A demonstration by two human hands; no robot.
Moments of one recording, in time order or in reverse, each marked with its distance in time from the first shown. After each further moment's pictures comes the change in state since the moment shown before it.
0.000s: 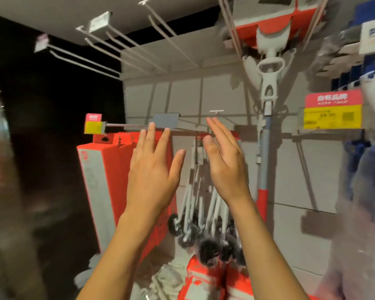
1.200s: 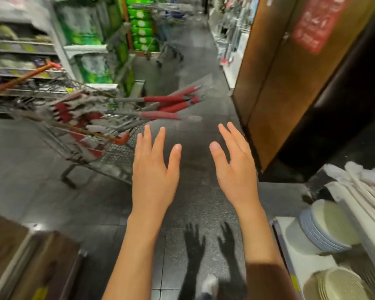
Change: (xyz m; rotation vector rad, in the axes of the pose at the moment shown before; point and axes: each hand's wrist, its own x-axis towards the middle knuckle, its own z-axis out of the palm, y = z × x) left_hand -0.465 -0.278 -0.542 0.545 0.233 -1.178; right_hand -0.437 -0.387 0.486 0.448 -1.048 0.128
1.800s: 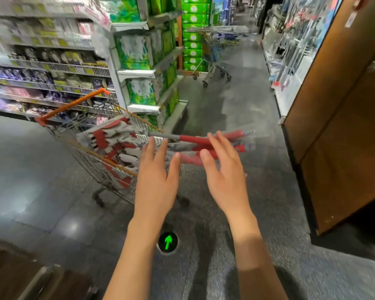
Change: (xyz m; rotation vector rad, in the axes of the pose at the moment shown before) left_hand 0.245 -0.064 0.025 0.058 0.147 -0.136; right_hand 0.253 0.003 0.138 0.201 -0.240 -0.122
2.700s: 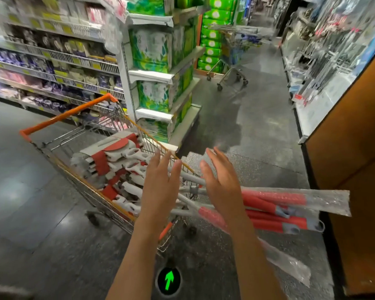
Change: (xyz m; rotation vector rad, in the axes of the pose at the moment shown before) left_hand 0.298 -0.144 0.033 -0.047 -0.031 -0.171; right_hand 0.278 0.050 0.181 -0.093 -0.157 0.085
